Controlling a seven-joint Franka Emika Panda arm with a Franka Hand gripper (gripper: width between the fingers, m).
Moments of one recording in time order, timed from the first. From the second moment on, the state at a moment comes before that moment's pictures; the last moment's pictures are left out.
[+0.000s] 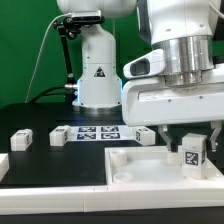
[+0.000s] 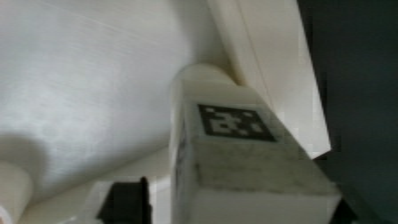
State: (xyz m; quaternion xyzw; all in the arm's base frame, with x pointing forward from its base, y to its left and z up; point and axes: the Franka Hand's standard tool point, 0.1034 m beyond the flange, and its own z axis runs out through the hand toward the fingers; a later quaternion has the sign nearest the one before) arm 0.627 0.112 0.071 -0.97 0.20 -0.08 0.06
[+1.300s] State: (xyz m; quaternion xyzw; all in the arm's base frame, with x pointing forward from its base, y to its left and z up) arm 0.620 0.115 0.070 -0.69 0.72 -0.03 0.11
